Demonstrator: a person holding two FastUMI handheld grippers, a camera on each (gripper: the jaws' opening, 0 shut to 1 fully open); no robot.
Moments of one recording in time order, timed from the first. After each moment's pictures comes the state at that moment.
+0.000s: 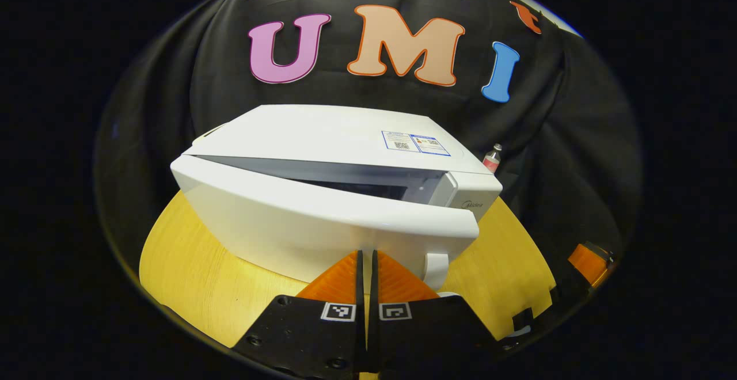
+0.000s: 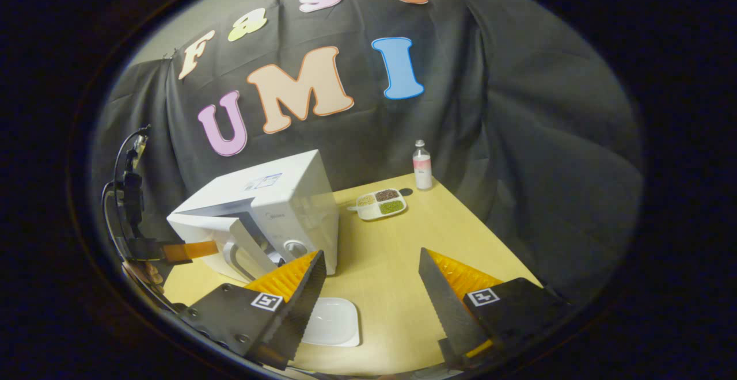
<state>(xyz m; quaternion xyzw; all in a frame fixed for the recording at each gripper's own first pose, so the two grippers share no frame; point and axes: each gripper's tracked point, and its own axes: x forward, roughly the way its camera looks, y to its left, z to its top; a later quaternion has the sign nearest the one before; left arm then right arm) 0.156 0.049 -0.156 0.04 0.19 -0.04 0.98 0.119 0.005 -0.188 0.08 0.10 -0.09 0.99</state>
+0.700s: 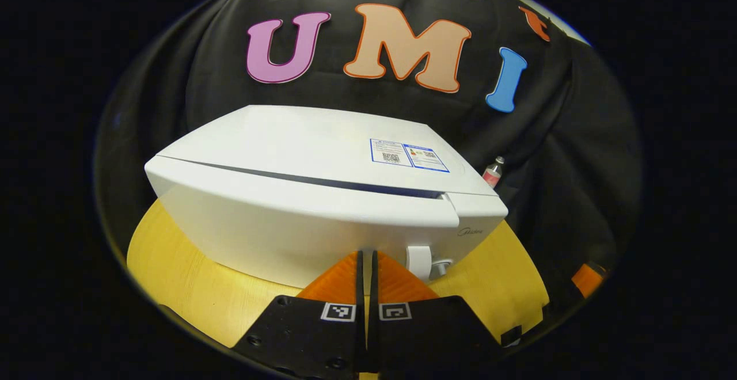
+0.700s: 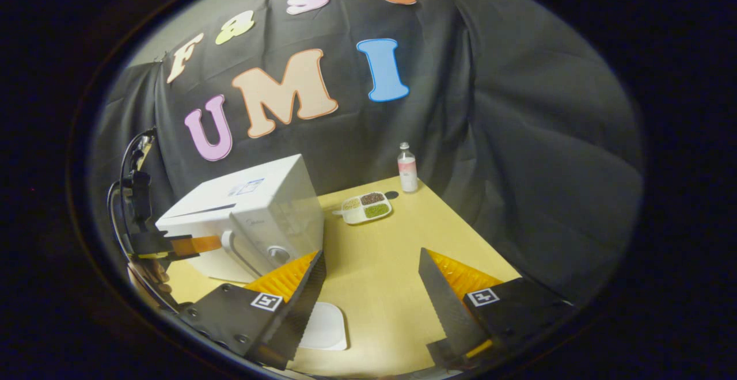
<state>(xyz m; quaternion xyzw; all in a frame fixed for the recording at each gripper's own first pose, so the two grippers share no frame) 0.190 0.031 -0.154 0.01 0.17 -0.03 0.98 0.127 -0.012 -0.186 0.08 0.10 -0.10 0.99</state>
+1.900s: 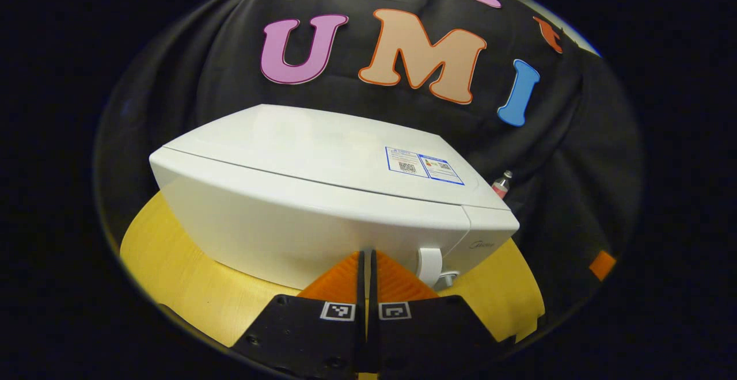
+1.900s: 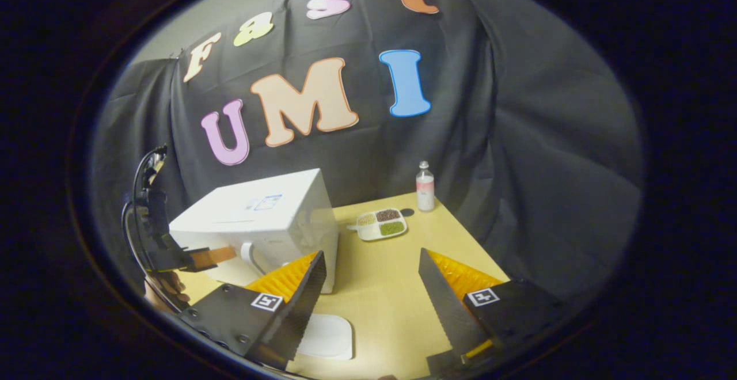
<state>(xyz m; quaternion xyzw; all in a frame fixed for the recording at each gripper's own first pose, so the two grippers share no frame) 0.197 0.041 -0.141 0.00 0.14 -0.01 0.99 0.144 -0.003 -0.130 0.06 0.07 -0.07 0.99</state>
